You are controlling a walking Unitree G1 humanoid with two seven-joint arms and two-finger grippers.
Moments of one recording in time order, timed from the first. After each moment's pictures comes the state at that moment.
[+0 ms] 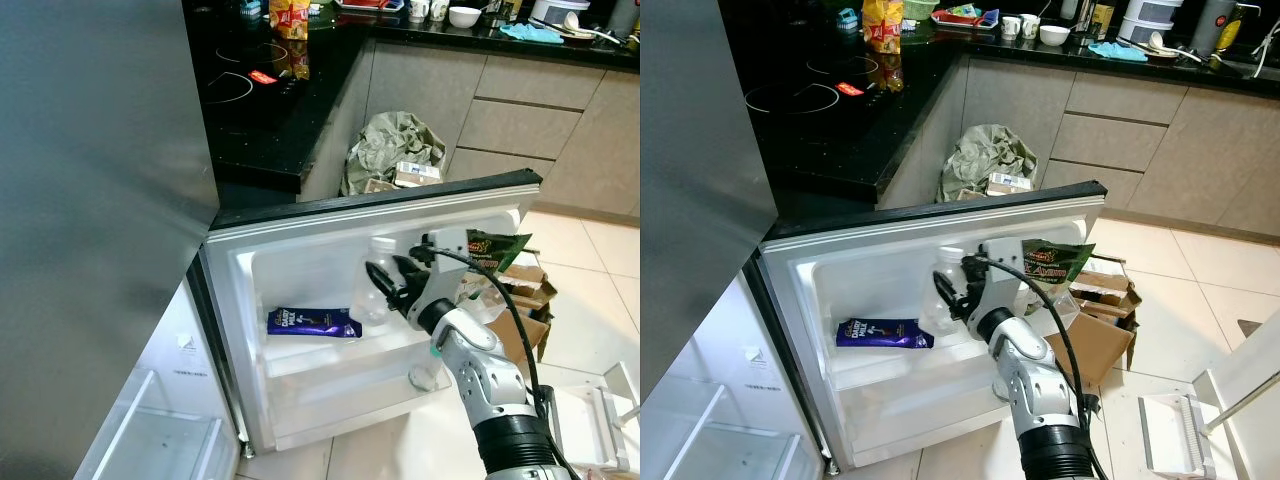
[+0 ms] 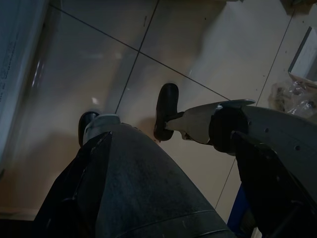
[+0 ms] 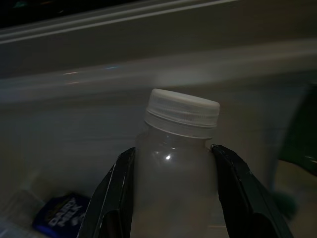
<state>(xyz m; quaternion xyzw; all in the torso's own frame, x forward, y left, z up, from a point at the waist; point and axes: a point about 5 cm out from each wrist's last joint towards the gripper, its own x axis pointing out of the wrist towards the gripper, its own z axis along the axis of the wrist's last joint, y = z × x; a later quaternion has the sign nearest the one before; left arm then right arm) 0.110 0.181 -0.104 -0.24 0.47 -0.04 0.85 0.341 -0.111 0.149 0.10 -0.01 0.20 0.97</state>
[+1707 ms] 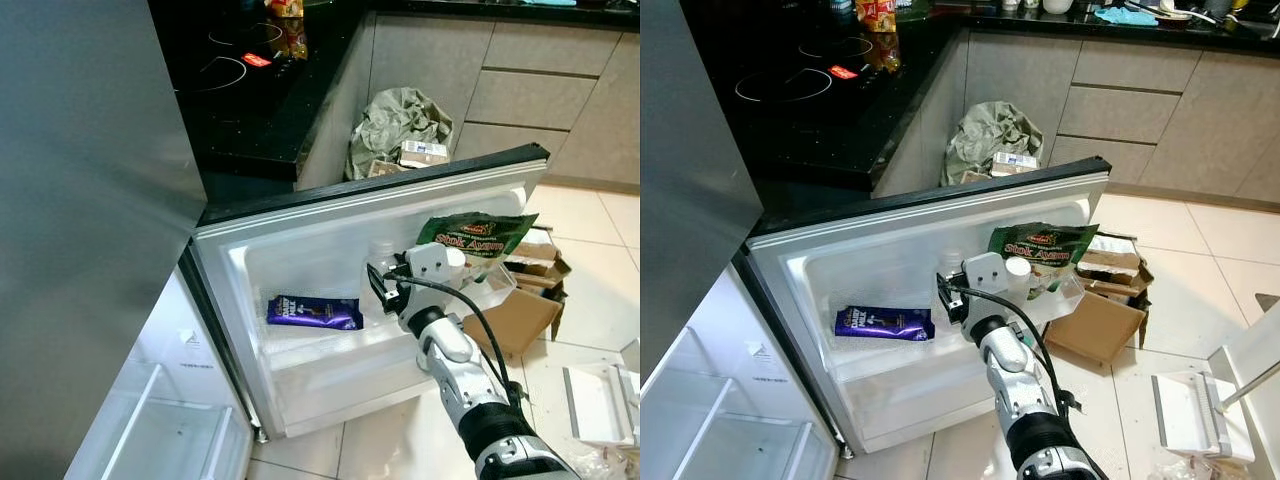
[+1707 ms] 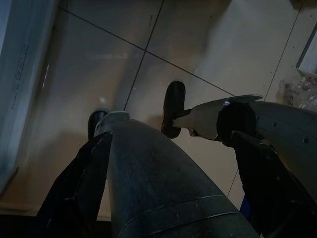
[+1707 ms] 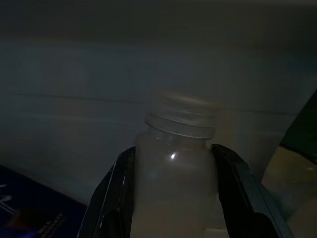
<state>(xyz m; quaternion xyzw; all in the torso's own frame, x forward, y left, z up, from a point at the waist) 0.111 0.185 -0.102 -0.24 0.45 -0.06 0.86 0.356 -0.099 0.122 -0.03 -0.07 0.17 0.98</state>
